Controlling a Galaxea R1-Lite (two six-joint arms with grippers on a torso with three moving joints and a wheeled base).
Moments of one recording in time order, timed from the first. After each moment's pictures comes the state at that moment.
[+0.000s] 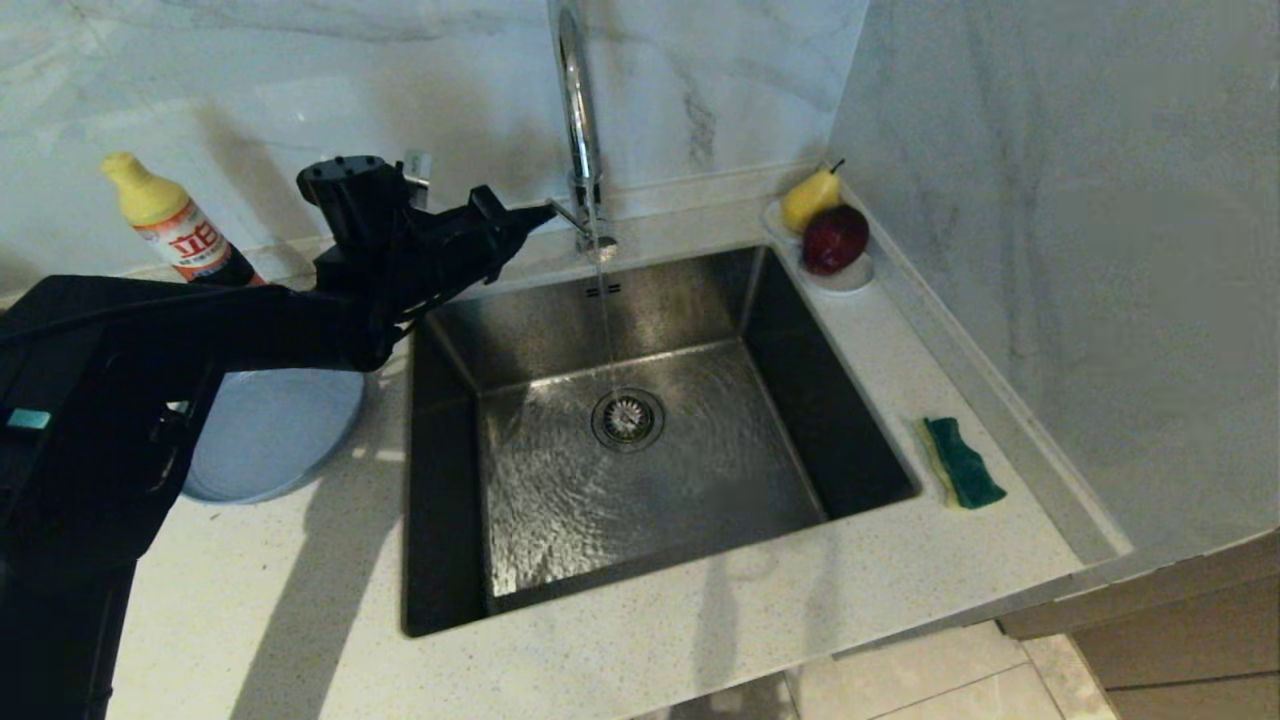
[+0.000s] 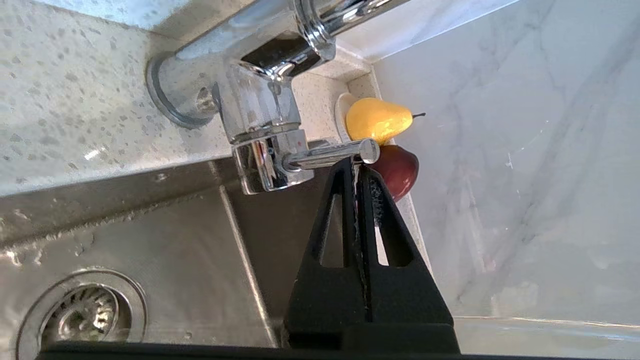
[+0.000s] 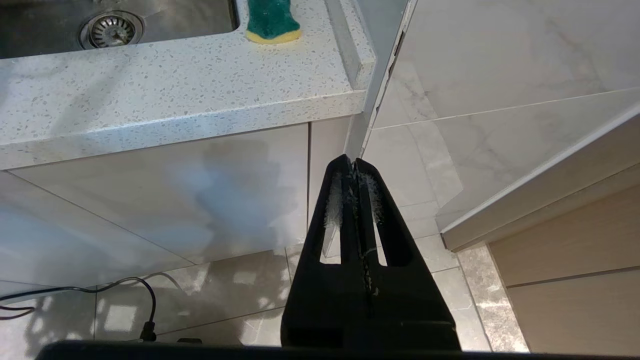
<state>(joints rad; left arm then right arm) -0.14 2.30 -1.88 -0.67 -0.56 -0.85 0.00 0.00 -0.01 0.01 0.00 -0.01</state>
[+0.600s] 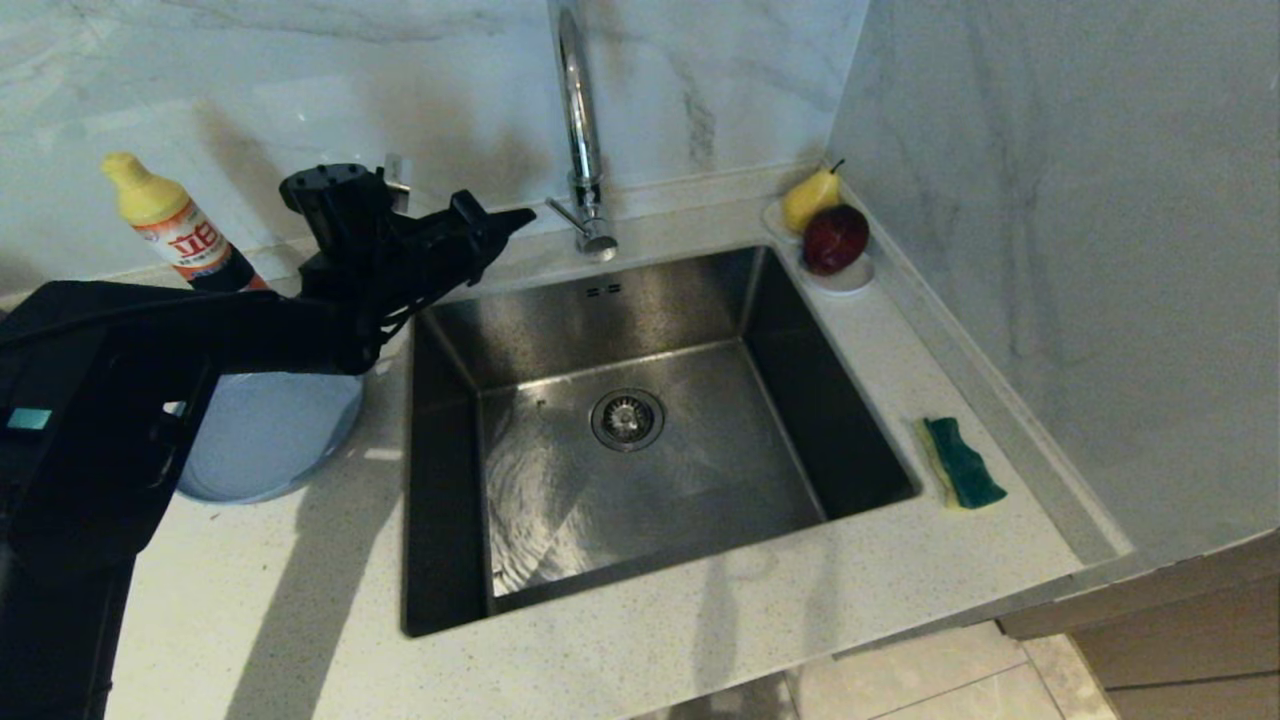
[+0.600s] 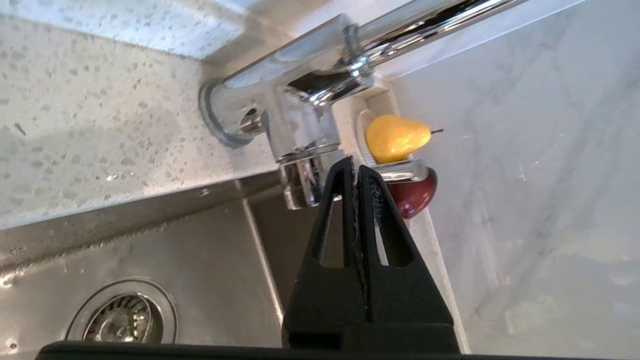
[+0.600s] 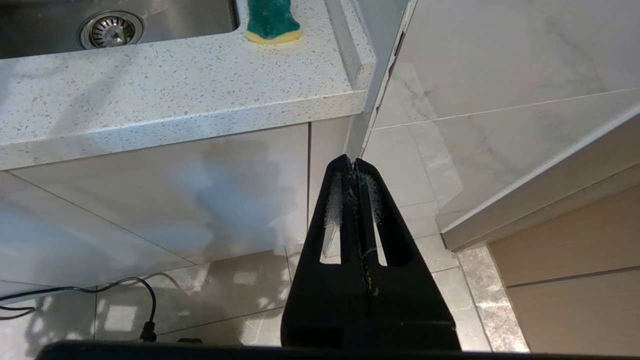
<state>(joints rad) -0.10 2.31 -1.88 -0.69 -0.56 -0.85 0.00 0.00 -0.01 0.01 0.00 -0.01</state>
